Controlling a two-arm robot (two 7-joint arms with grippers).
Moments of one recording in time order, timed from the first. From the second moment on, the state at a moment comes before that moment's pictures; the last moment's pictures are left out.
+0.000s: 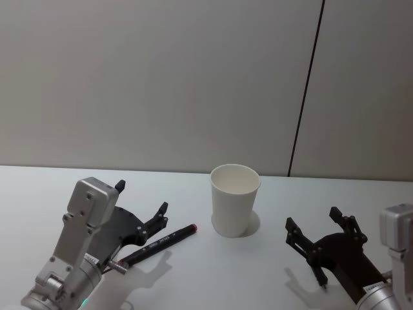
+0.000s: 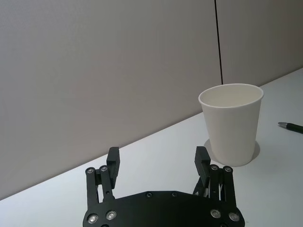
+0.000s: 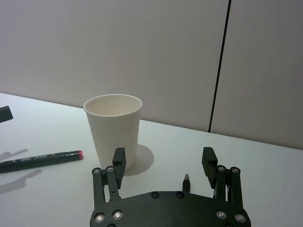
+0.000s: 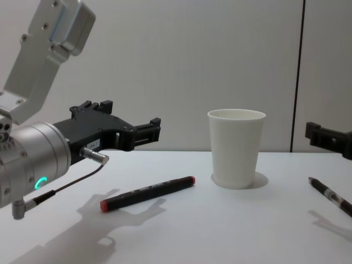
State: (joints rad) left arm -0.24 0.38 0.45 -1.63 -0.20 0.01 -0.01; right arm -0.02 0.34 -0.21 -1.76 0.29 0.05 0.08
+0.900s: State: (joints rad) left arm -0.24 0.38 0.45 -1.63 -0.20 0.01 -0.01; right arm -0.08 0.31 -0.18 -1.85 0.26 0.25 -0.02
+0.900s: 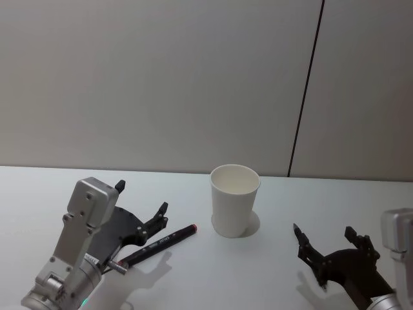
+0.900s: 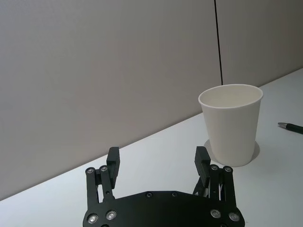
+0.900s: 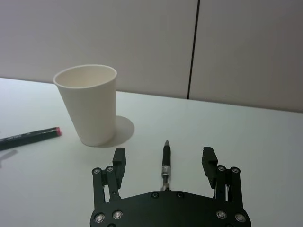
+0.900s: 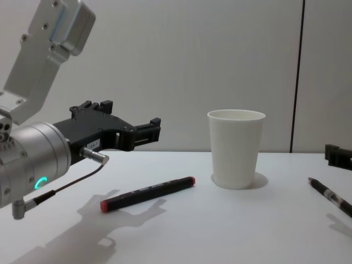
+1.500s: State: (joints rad) left arm -0.24 0.38 0.45 -1.63 -0.20 0.01 -0.01; right arm -0.02 0.26 -0.20 -1.86 0.21 0.47 -0.12
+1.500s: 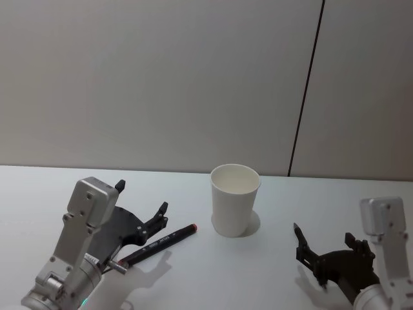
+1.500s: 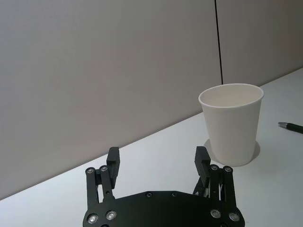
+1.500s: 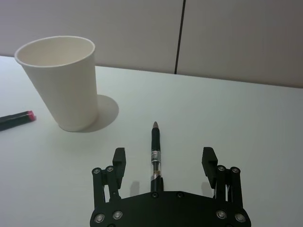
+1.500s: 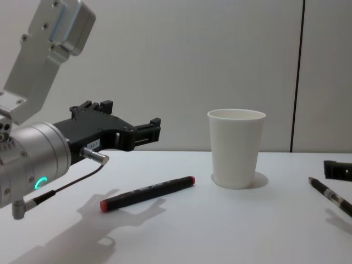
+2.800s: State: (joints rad) left arm -0.24 0.38 0.45 -1.63 -0.20 0.01 -0.01; right arm 0.15 0.15 -0.23 -1.68 0.18 0.65 -0.16
